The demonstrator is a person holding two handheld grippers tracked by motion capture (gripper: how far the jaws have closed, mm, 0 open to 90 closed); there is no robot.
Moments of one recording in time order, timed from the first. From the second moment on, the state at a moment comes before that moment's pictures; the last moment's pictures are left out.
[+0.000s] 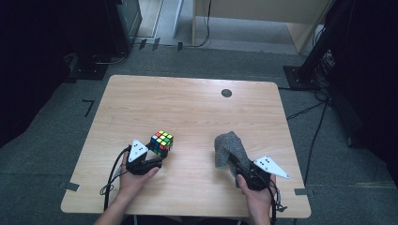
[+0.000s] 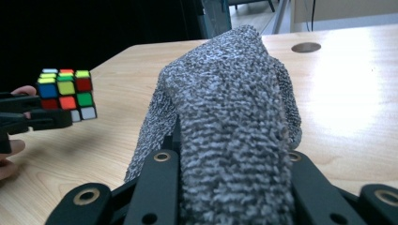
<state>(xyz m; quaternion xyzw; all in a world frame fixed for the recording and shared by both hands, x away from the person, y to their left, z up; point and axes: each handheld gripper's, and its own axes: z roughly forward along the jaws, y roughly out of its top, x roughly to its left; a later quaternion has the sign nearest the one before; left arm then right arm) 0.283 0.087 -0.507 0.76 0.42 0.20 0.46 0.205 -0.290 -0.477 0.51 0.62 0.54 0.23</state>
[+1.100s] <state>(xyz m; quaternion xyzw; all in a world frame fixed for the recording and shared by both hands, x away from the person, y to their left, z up) 0.288 0.072 -0.510 0.78 0.45 0.20 0.39 0.208 -0.295 -0.486 0.53 0.63 0.53 0.22</state>
